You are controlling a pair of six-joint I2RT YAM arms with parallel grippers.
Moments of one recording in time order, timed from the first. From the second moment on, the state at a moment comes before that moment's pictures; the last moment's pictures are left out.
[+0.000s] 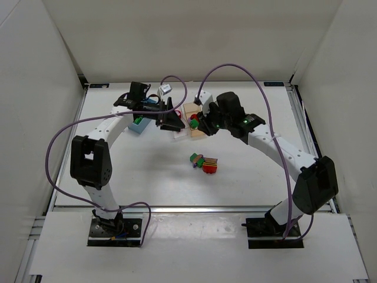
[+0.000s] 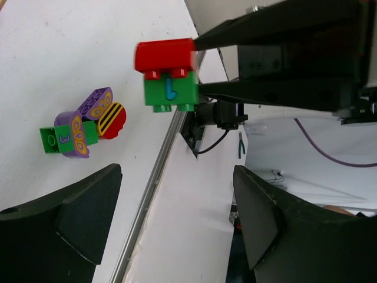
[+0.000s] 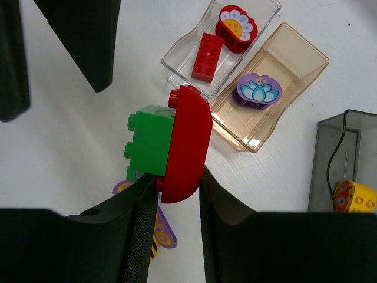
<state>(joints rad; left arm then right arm) -0.26 1.78 1.45 -0.53 1.20 -0.29 0.64 1.52 1.28 -0.36 -0.27 -0.24</state>
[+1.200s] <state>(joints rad) -0.29 1.83 1.49 -0.40 1.14 -0.34 0.67 1.59 1.36 -0.34 -0.32 -0.16</state>
